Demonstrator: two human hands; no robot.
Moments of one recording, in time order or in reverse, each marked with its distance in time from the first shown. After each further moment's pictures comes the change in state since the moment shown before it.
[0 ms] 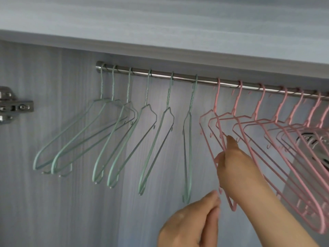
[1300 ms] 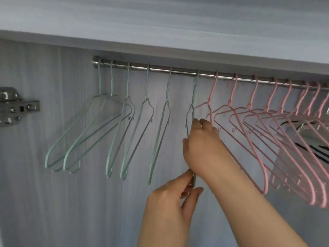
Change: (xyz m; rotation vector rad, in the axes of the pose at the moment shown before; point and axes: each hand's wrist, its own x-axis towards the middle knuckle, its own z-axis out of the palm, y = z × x) left_hand 0.015 0.013 -0.048 0.047 0.005 0.108; right_hand -0.015 -0.075 0.011 -0.238 -0.002 -0.232
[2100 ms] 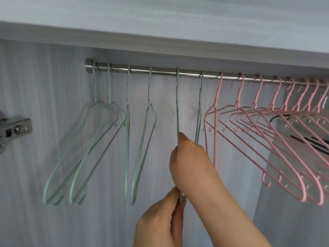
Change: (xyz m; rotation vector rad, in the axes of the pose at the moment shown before) left_hand 0.007 -0.056 -0.045 0.196 -0.160 0.039; right_hand 0.018 -0.058 0.042 0.266 0.013 0.226
